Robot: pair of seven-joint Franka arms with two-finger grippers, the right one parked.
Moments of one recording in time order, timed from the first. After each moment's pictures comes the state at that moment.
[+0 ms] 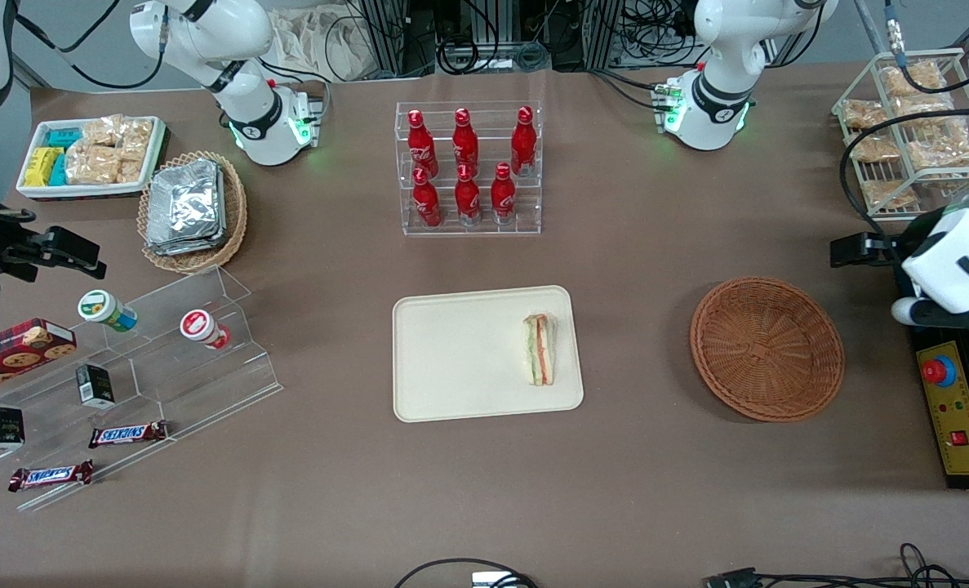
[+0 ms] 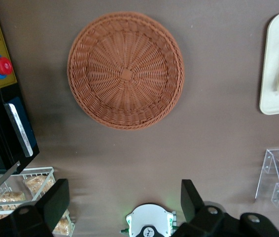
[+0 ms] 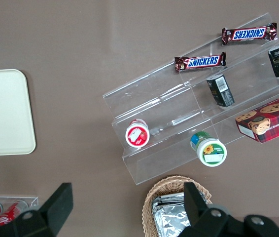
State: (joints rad) arm 0.18 0.29 -0.31 -1.27 0.12 1.26 -0.01
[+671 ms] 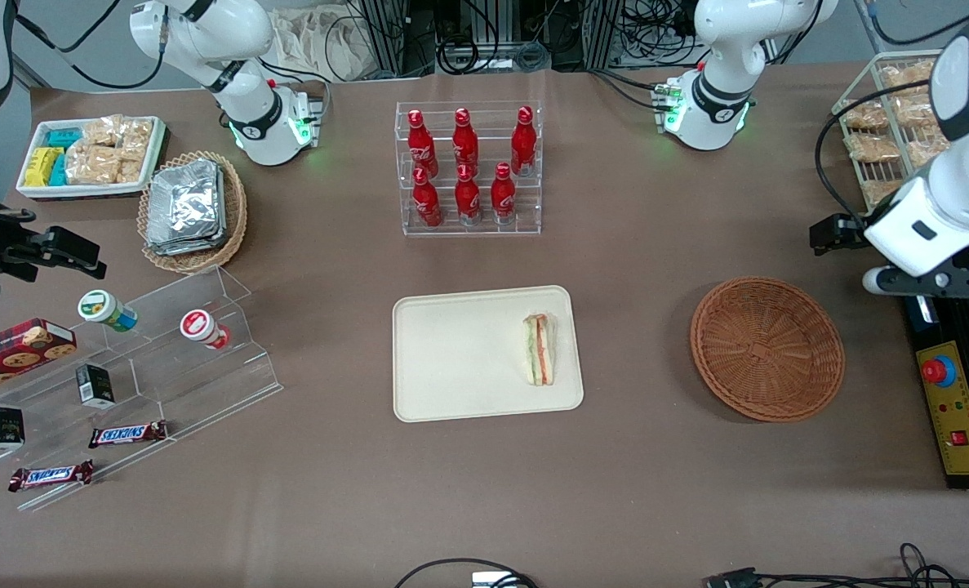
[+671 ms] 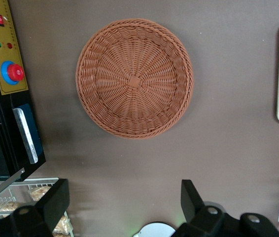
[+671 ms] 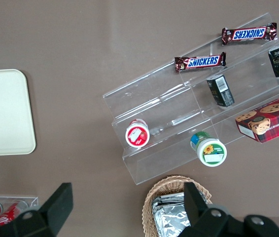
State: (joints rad) arm 0.17 0.03 -0.27 -1.66 0.12 1.52 -0.01
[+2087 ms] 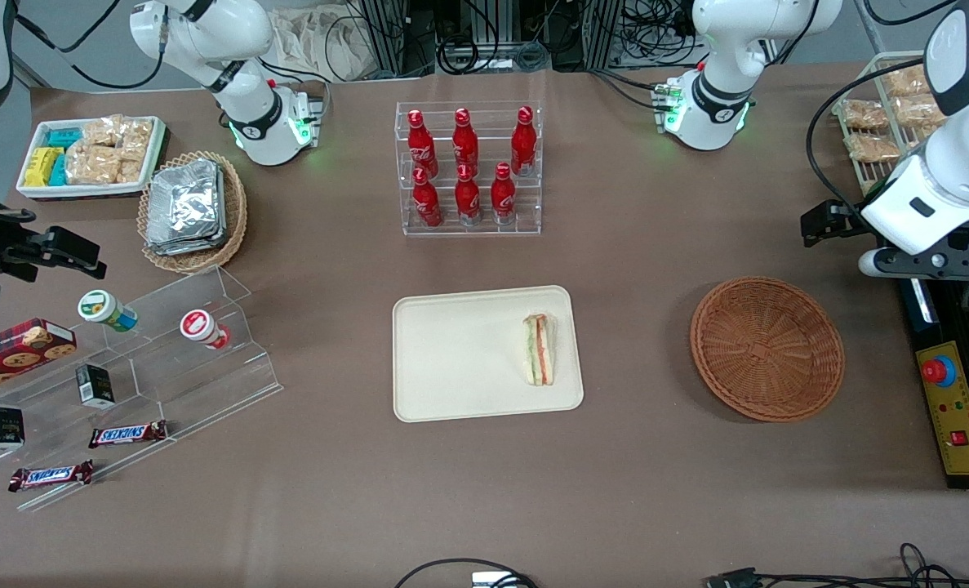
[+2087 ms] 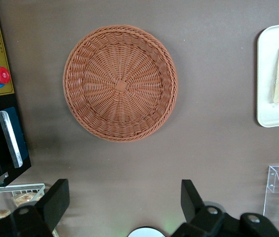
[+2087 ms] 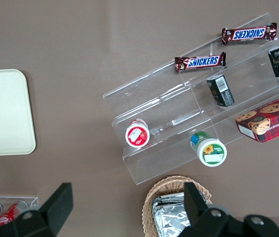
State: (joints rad) arm -0.03 0.01 -0.07 -1.65 0.05 1.53 -0.01
